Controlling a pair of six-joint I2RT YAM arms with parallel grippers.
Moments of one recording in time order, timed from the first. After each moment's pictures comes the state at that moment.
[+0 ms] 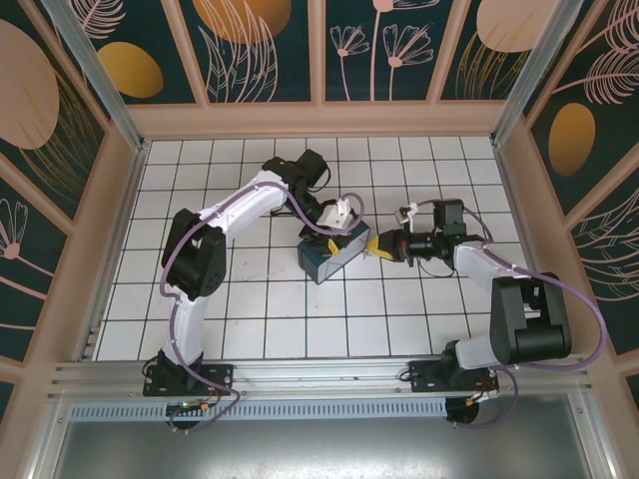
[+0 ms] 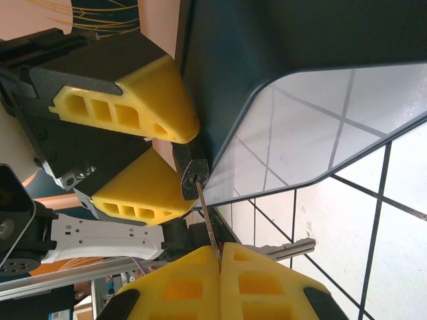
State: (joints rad) left arm -0.62 2.10 1.83 -1.09 0.82 1.33; right arm 0.13 1.41 0.67 -0.14 -1.18 0.66
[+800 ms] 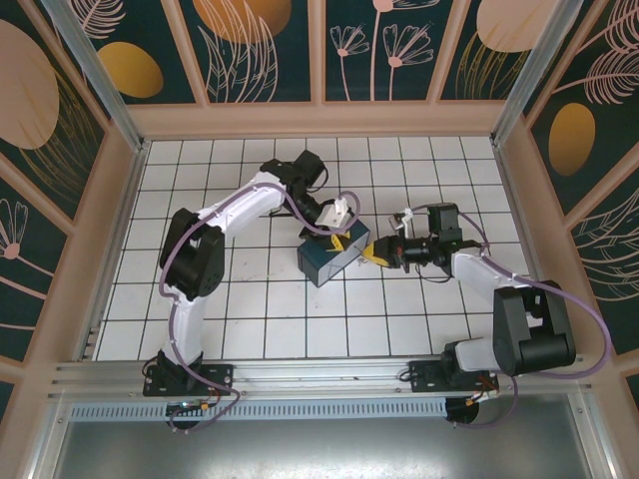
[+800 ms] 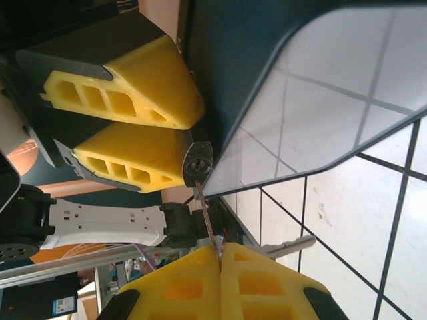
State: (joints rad) left arm -0.61 2.08 1.76 -1.02 0.88 1.34; right arm 0.19 1.36 0.63 -0.11 -1.18 0.72
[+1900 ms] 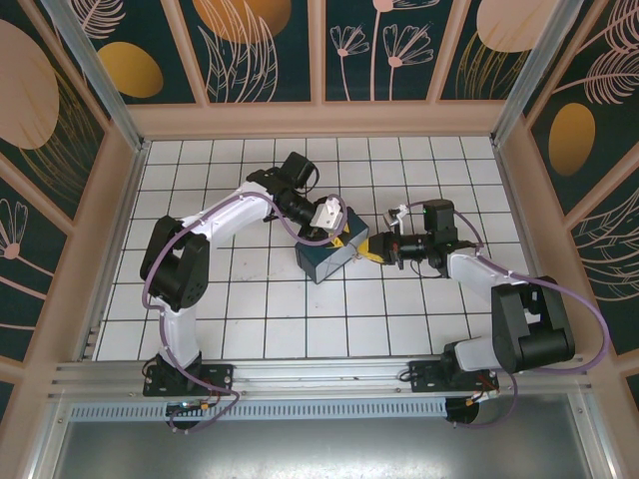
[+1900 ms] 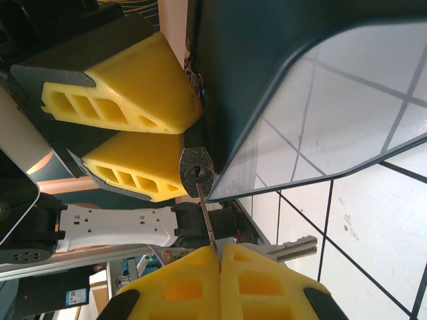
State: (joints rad) left arm -0.59 1.95 1.57 -0.74 0.91 1.26; right arm 0.22 1.38 0.62 0.05 -1.20 0.84
